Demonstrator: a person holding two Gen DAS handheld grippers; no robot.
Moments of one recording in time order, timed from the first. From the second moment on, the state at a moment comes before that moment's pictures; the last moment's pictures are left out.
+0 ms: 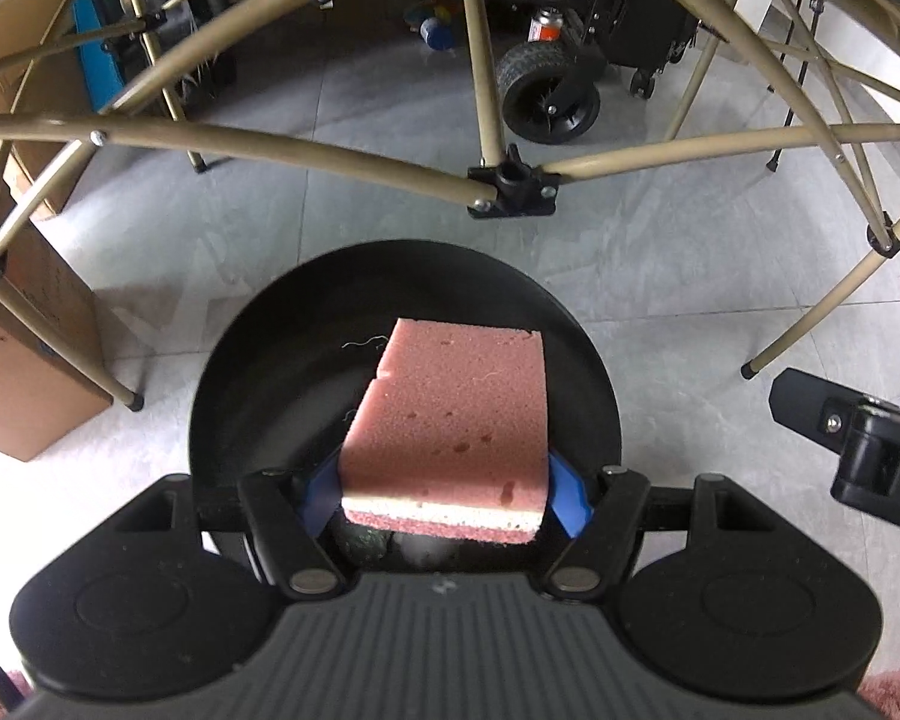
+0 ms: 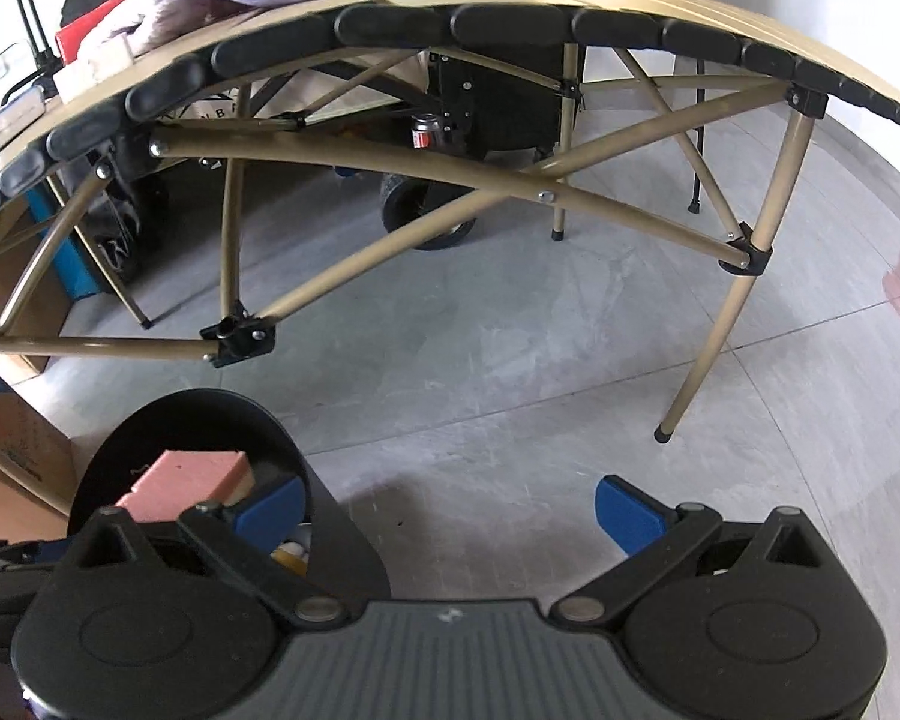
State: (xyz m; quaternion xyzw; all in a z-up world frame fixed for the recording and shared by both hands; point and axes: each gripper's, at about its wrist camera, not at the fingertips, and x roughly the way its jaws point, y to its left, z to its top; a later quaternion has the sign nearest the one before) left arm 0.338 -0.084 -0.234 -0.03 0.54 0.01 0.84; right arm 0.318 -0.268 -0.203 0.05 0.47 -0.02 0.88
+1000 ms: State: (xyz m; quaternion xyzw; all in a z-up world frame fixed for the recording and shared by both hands) left arm 0.348 -0.079 -0.253 -0.03 0.59 0.05 0.80; right arm 0.323 -0.266 -0.208 0.05 0.47 -0.01 0.88
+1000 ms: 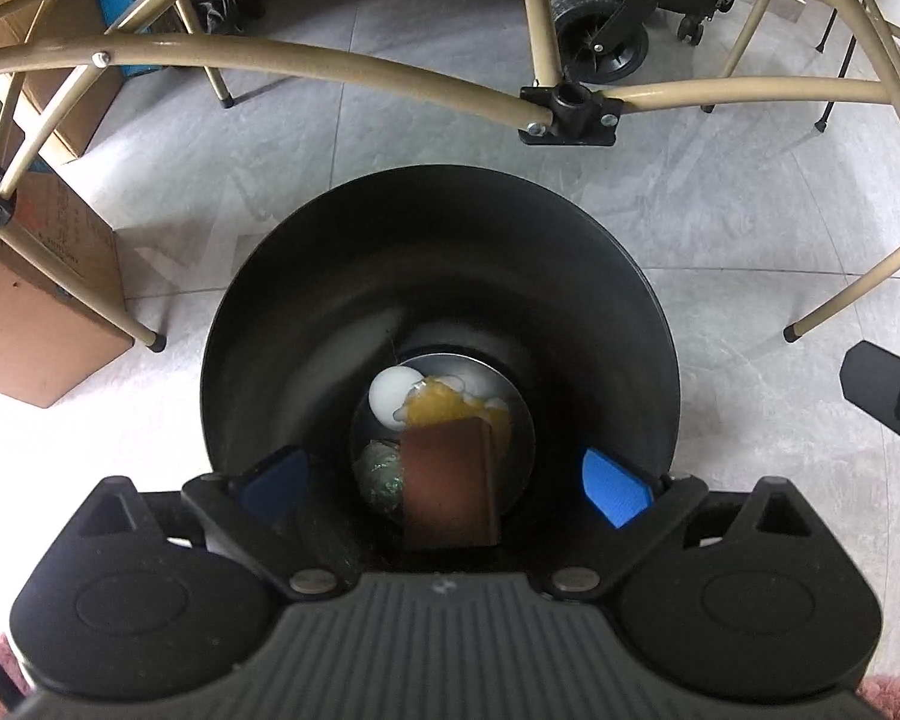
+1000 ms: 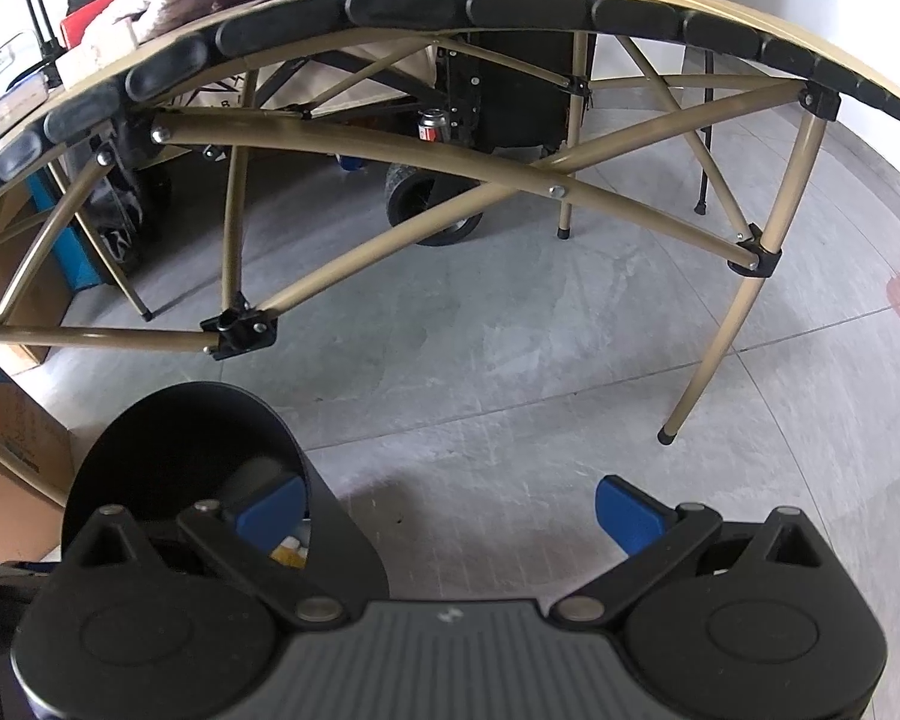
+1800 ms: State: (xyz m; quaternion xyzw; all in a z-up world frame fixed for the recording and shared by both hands) left arm 0.344 -0.076 -0.245 -0.03 0.58 0.06 0.81; right arm 0.321 -0.260 -0.204 0.05 0.47 0.01 0.88
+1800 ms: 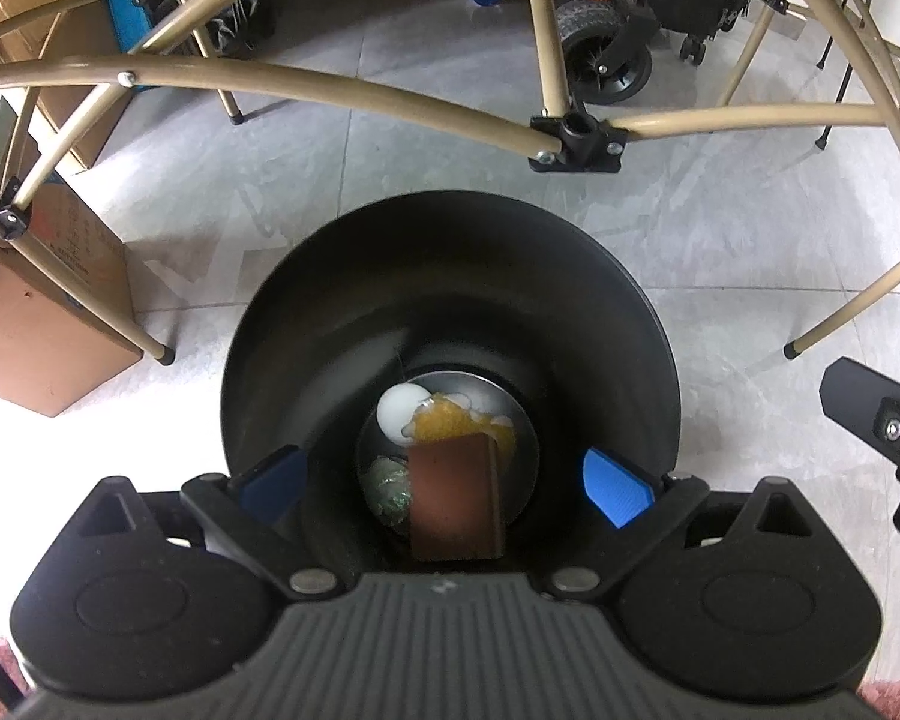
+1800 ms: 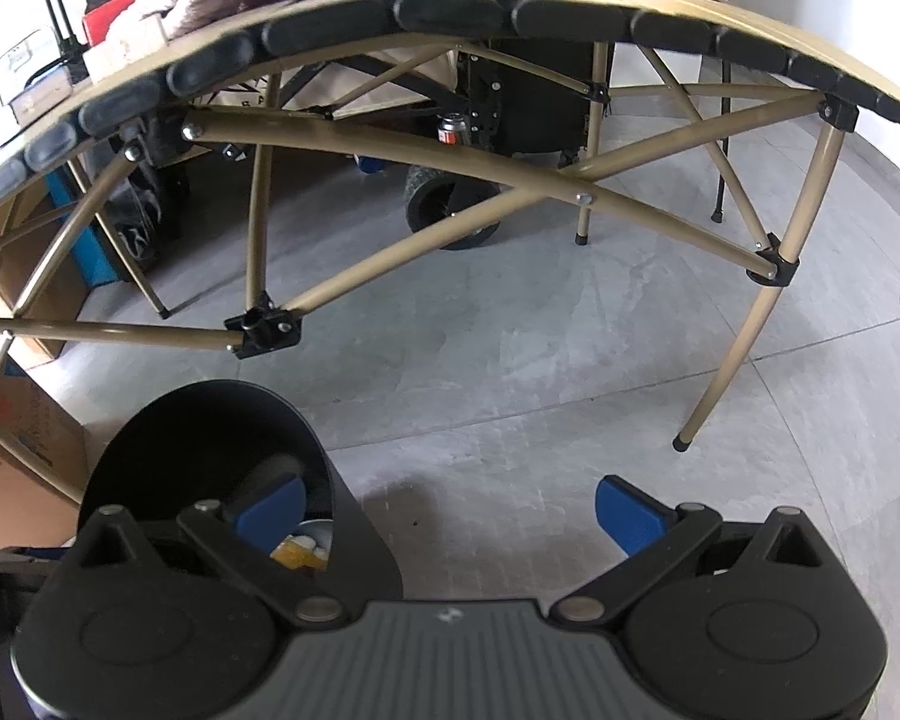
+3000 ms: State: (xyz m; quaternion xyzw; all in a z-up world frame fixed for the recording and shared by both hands) left arm 0.246 -0.006 -0.084 -0.06 0.28 0.09 0.95; right arm 0.251 -0.229 -0.074 0.10 0.23 0.16 0.96
